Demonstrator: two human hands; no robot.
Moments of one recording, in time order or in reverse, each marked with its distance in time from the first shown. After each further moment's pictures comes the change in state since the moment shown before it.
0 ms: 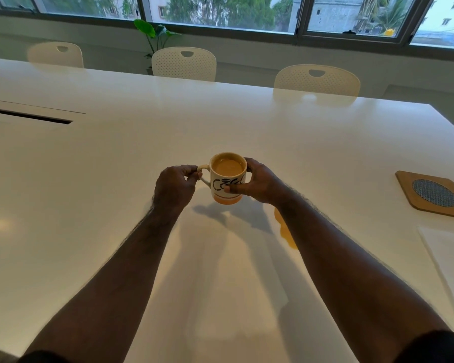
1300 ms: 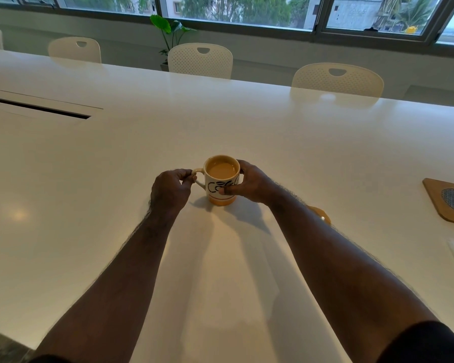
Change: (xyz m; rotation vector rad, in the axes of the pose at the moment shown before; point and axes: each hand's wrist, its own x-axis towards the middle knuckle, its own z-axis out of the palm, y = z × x) left_hand 0.003 -0.041 -0.020 0.017 0.052 -0.095; right_hand 0.038 -0.018 0.043 0.047 -0.096 0.054
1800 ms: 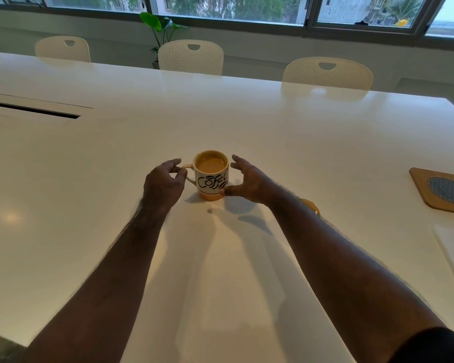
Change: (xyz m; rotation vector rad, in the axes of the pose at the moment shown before) left_hand -0.007 0.018 -0.005 -0.035 -0.012 -0.076; right_hand -0.024 0.009 -0.011 -0.035 -0.022 0.086
